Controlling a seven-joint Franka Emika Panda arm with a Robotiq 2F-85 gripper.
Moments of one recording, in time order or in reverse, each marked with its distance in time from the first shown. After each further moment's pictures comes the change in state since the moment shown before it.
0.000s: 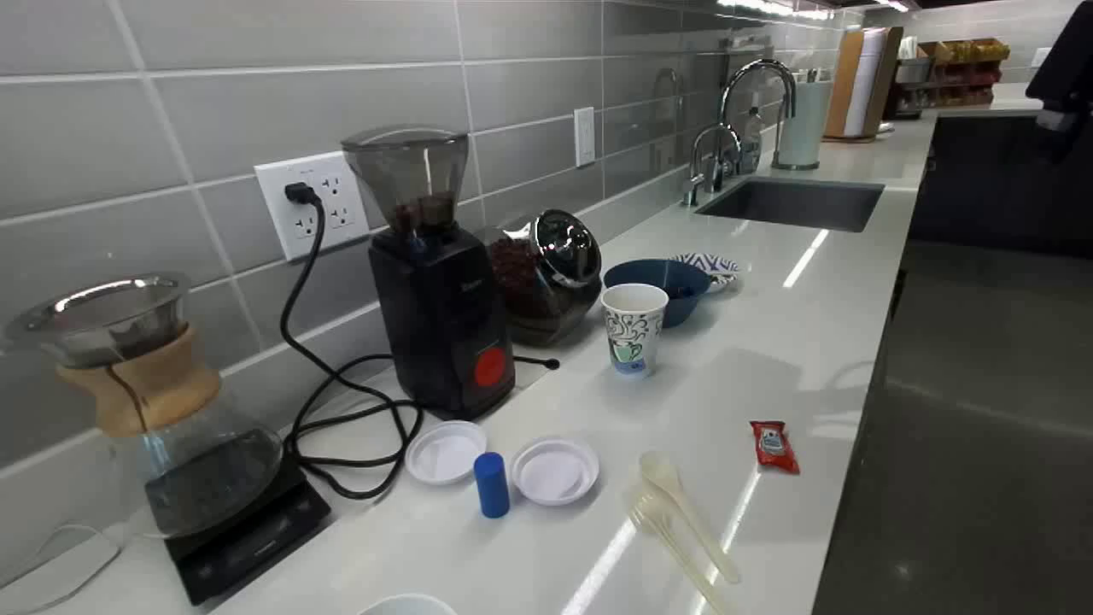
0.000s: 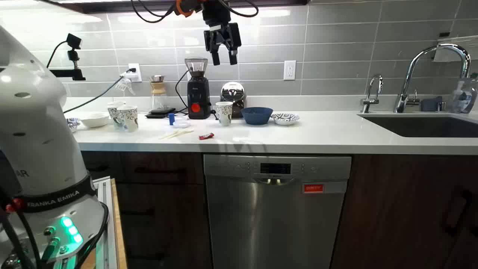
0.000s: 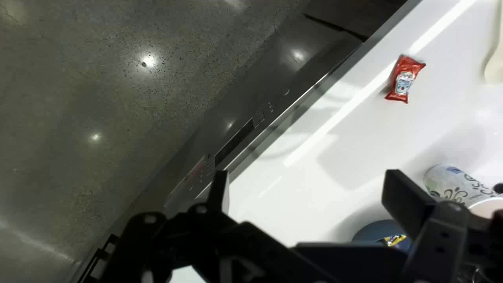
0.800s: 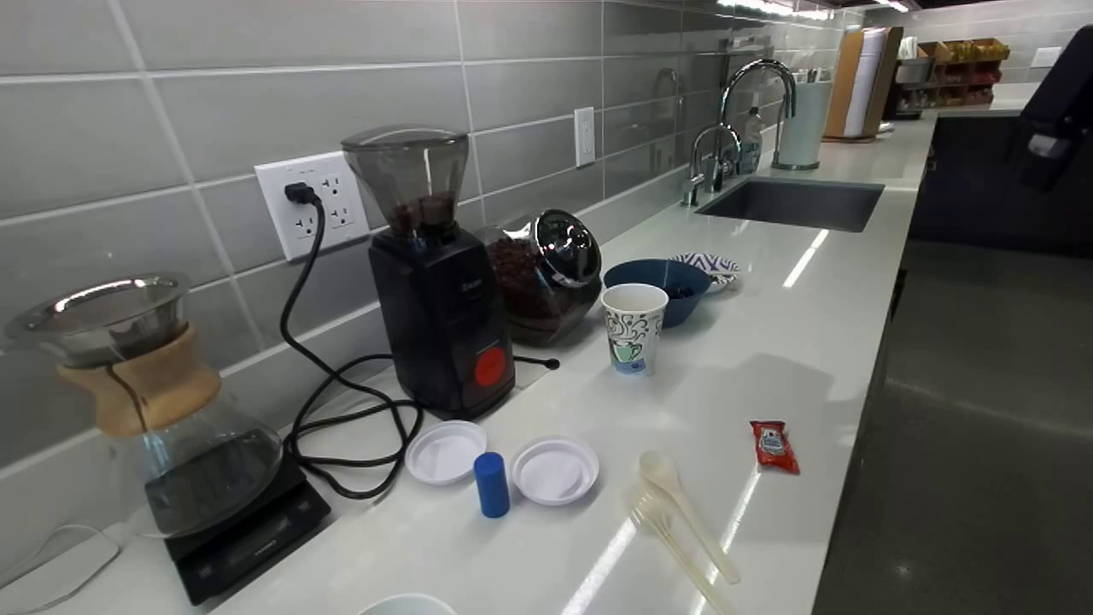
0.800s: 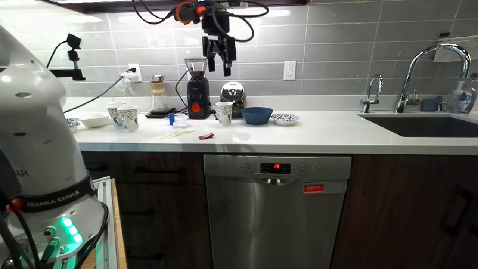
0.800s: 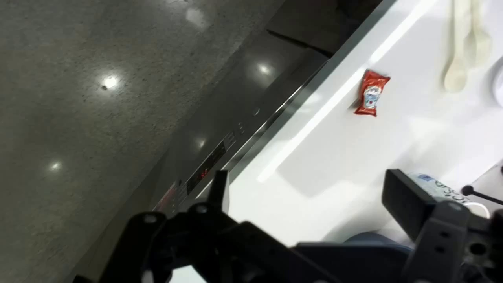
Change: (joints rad) arm 0.007 0.006 -0.041 -0.049 0.125 -0.010 -0.040
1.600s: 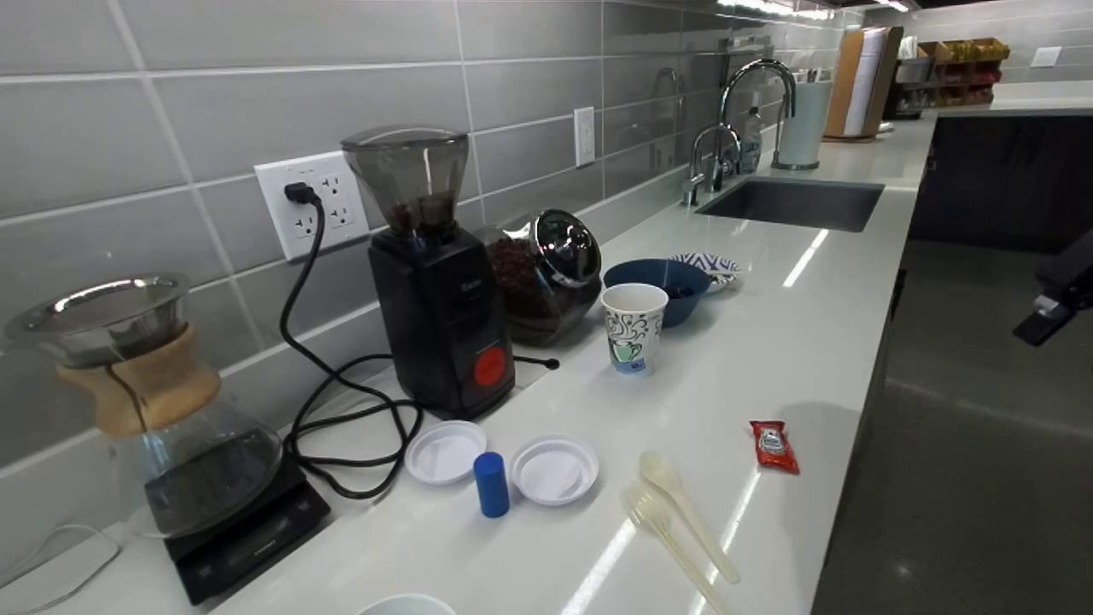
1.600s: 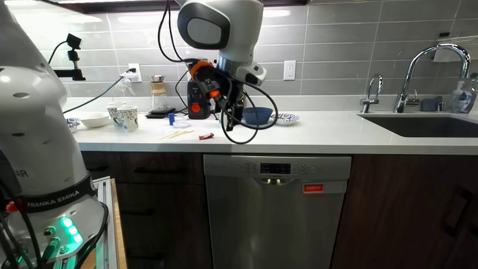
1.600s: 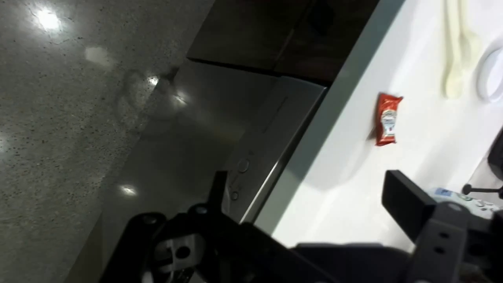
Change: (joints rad) arm -0.022 0.215 -0.217 -0.185 0.354 0.190 -0.370
